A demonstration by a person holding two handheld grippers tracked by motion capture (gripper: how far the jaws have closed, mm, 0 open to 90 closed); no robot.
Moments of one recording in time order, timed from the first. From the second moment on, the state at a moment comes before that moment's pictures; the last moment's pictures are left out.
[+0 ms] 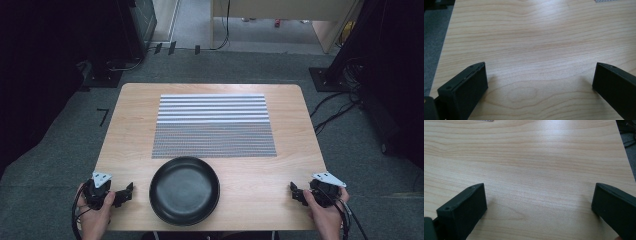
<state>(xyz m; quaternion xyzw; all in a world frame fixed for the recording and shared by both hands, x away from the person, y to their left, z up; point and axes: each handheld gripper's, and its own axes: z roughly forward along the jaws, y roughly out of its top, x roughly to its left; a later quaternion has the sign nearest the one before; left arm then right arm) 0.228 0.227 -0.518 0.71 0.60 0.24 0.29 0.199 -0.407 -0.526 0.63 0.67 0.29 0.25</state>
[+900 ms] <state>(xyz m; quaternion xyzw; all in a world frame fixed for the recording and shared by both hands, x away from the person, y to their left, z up) 0.213 0.201 -0.483 0.69 0.59 0.23 0.36 0.201 -0.386 -0.505 0.63 0.65 0.33 0.28</state>
